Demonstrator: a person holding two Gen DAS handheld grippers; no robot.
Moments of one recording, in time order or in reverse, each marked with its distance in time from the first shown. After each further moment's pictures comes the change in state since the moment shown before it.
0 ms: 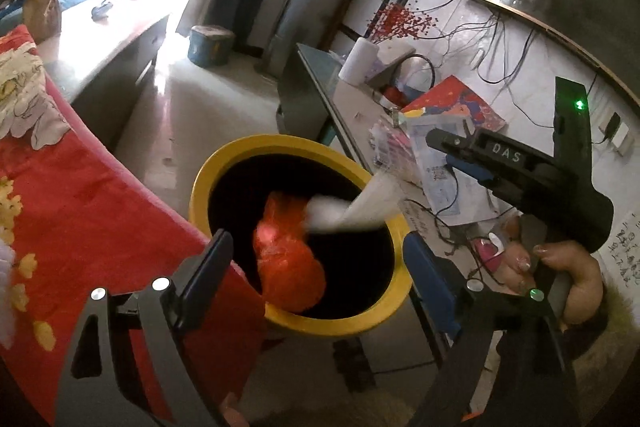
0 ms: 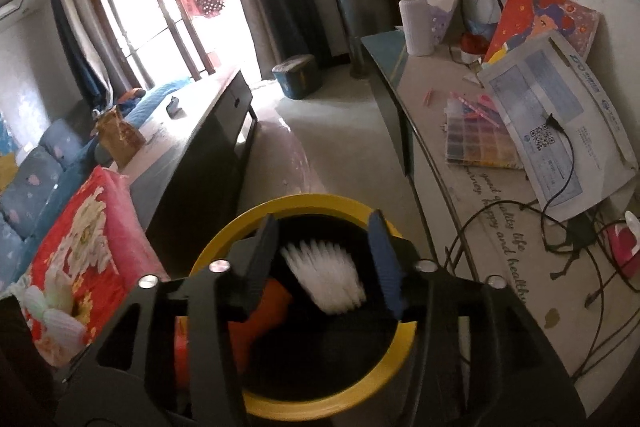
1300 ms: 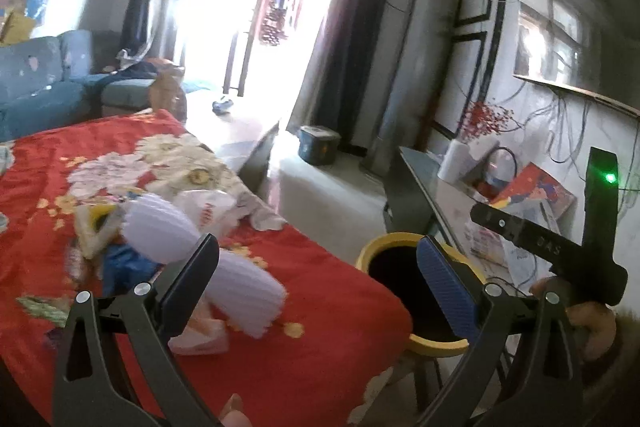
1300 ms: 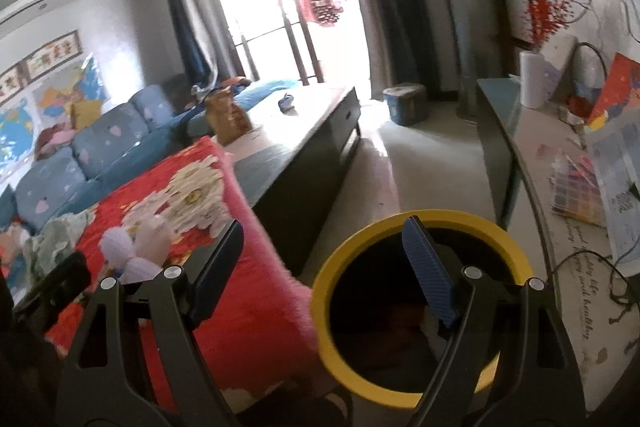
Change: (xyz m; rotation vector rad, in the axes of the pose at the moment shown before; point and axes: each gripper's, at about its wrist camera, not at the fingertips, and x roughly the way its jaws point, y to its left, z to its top) left arm -0.177 0.033 -0.011 -0.025 -0.371 0.401; right arm -0.048 0.106 -0.036 -0.253 -0.081 0.325
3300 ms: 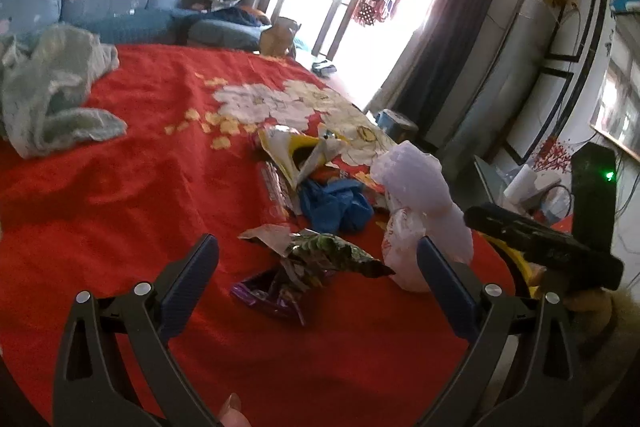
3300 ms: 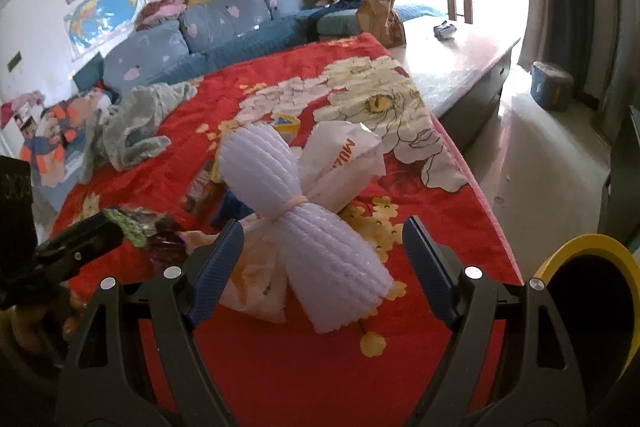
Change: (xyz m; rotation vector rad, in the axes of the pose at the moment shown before) left arm -0.057 0.171 -0.034 -0.282 0.102 0.175; right arm 0.094 0.178 -0.035 -0.351 0.330 0.364
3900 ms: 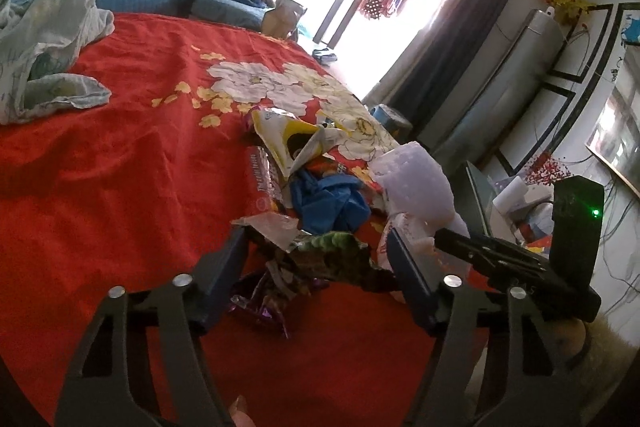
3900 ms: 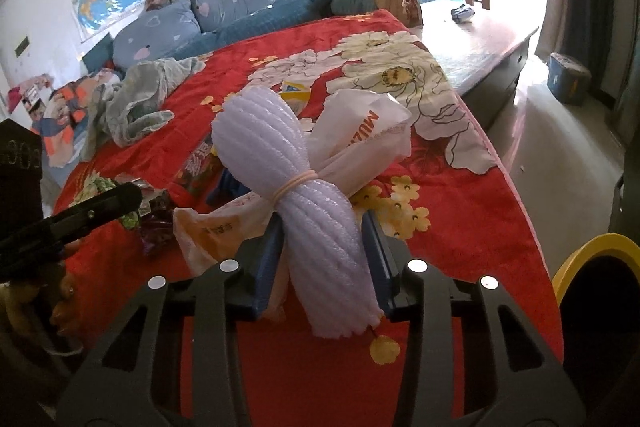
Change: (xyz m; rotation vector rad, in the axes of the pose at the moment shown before) left arm 0.020 0.004 0.002 -0.083 0.043 -0.041; right arm 0.022 -0.001 -0.010 -0.024 0.063 0.046
